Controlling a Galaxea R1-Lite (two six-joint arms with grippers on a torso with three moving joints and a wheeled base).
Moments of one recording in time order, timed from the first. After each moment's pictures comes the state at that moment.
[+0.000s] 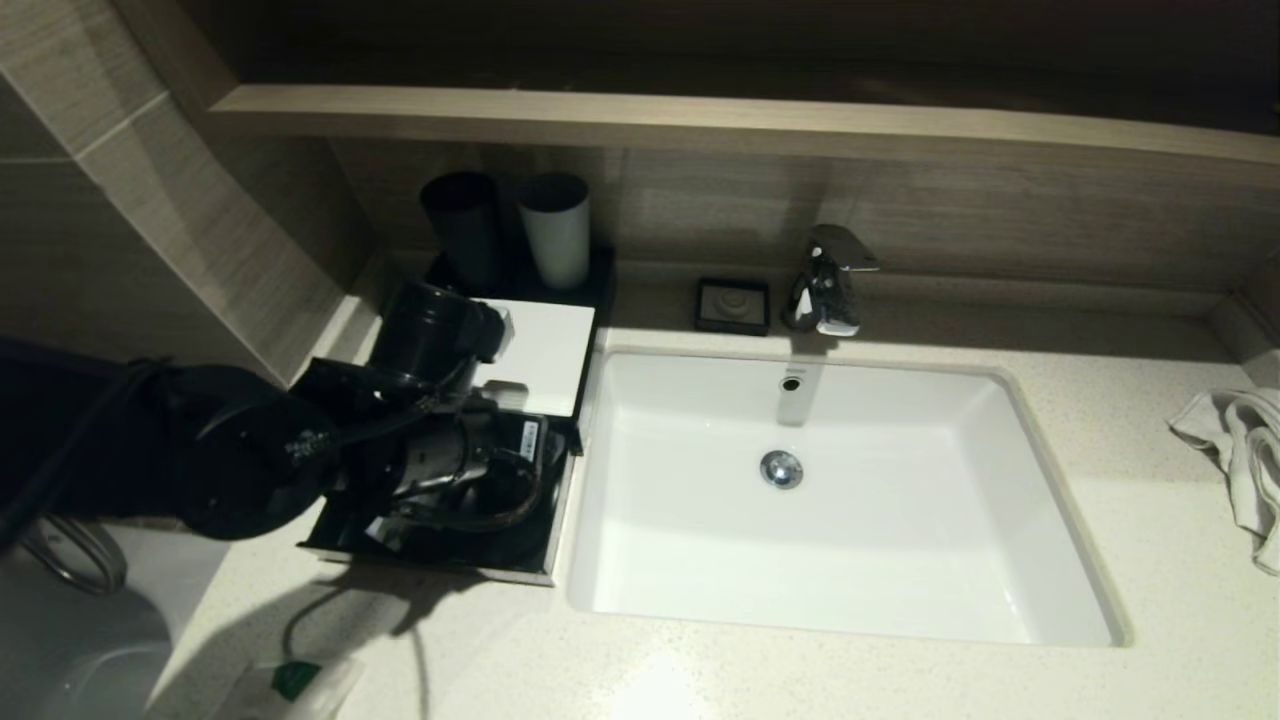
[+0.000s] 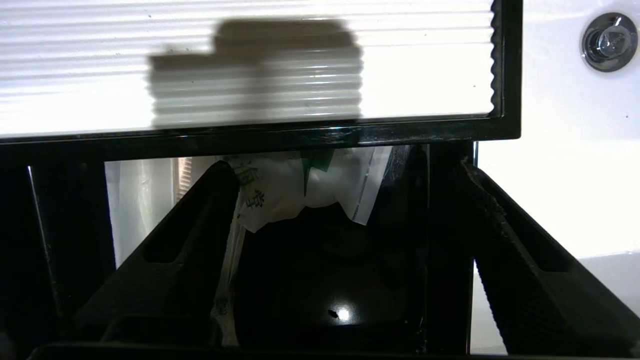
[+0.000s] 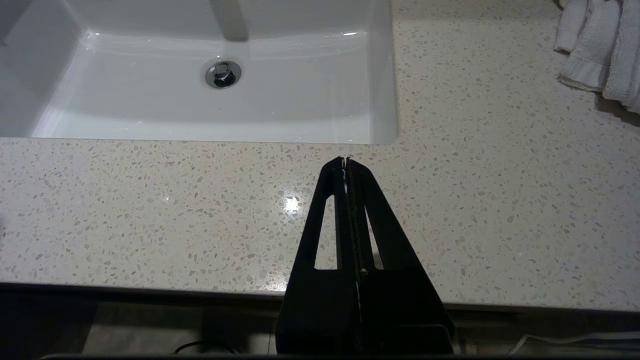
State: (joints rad) left arm -0.56 1.75 -1.08 -0.09 0.27 -0.18; right arm 0.00 0.00 0.00 0.00 -0.01 0.04
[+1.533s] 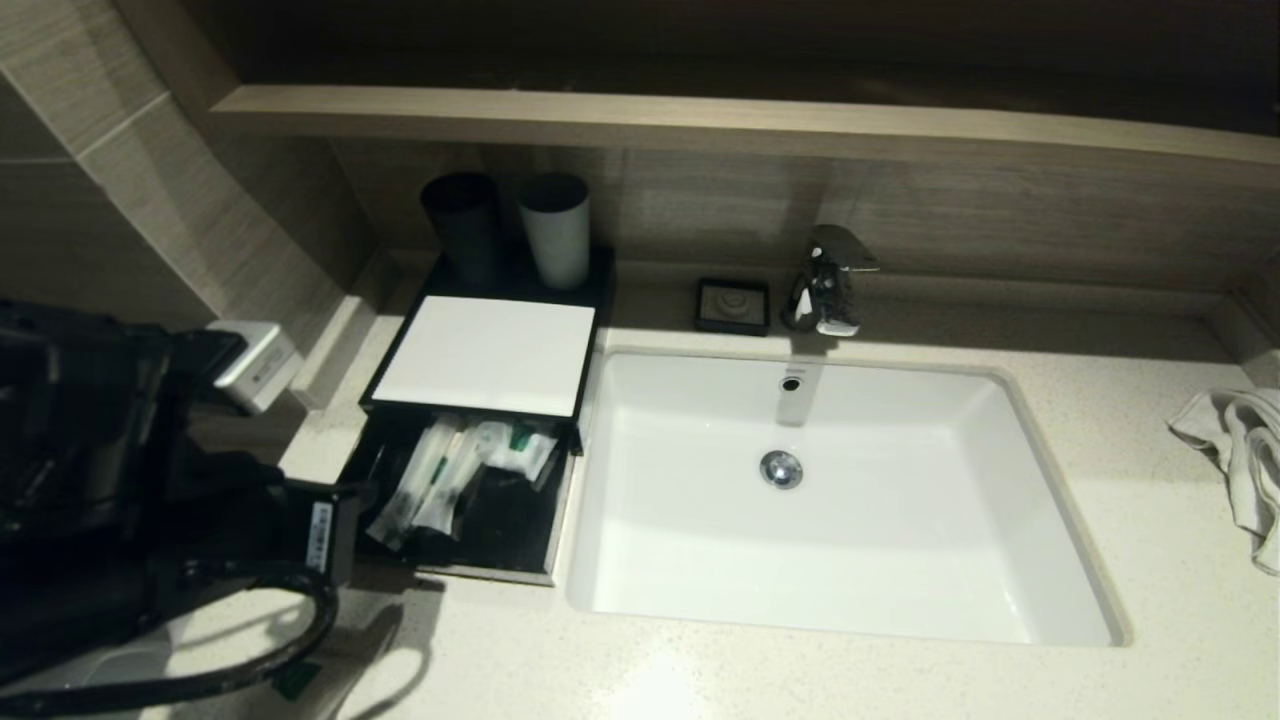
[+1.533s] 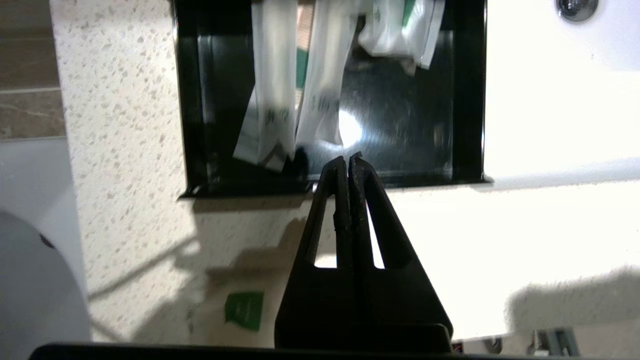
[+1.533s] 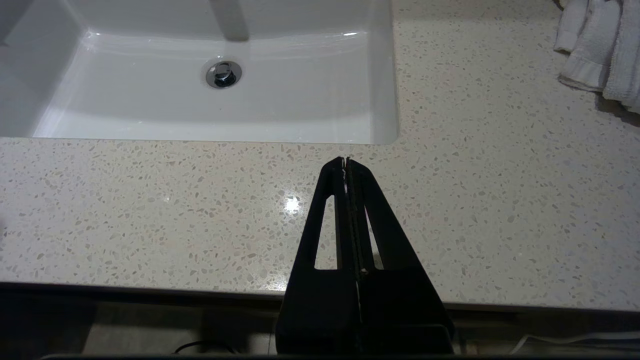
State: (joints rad) left arm -0.55 1.22 -0.77 0.08 0.27 -0.19; right arm 0.00 0.00 0.00 0.00 -0.01 0.04
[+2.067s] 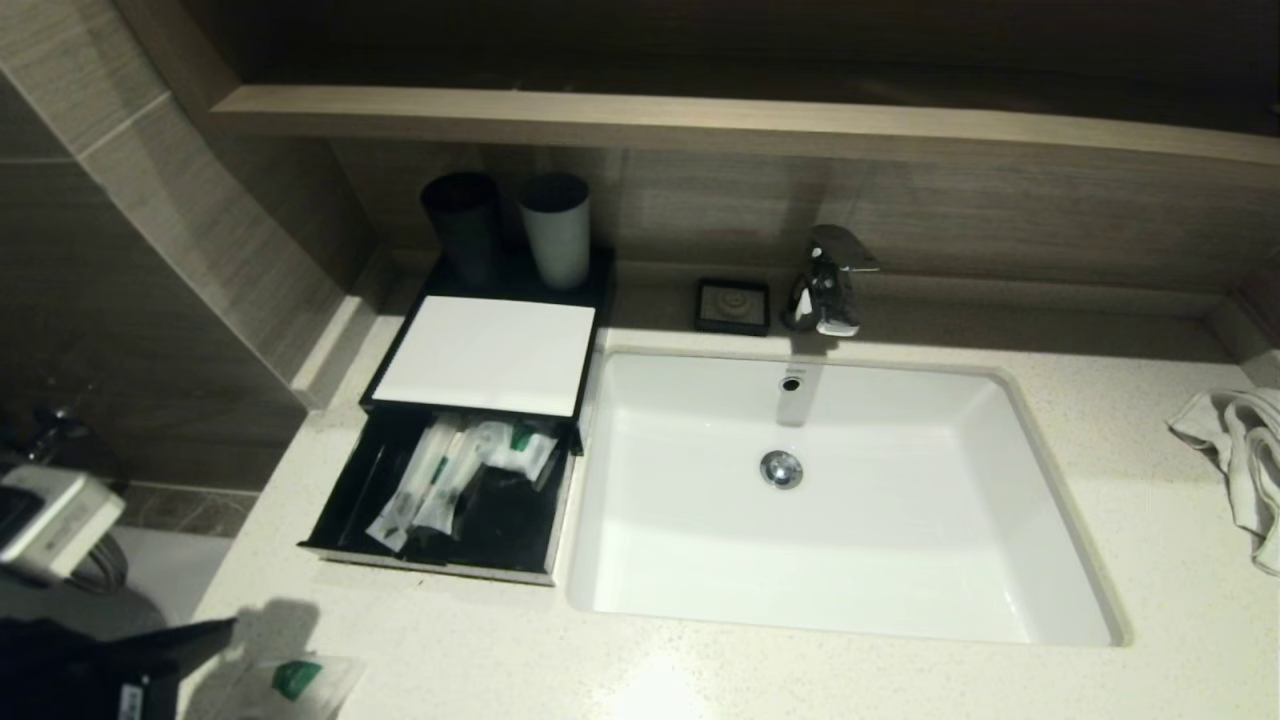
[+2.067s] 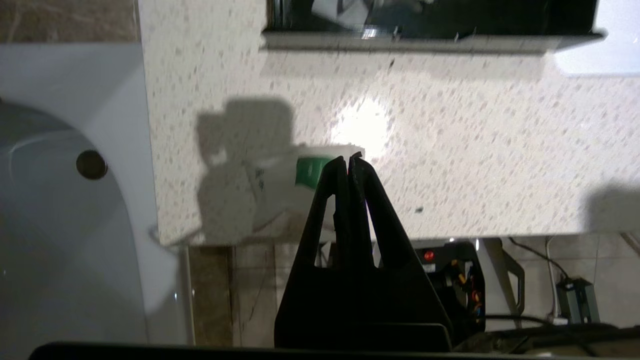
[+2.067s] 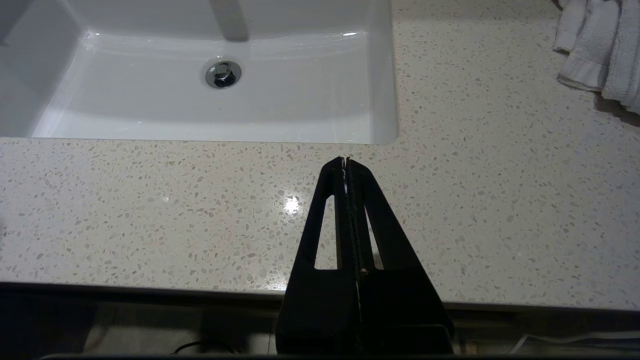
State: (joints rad) left arm -0.48 0.92 -0.55 0.25 0.26 -0.19; right arm 0.00 0.00 0.00 0.00 -0.01 0.04
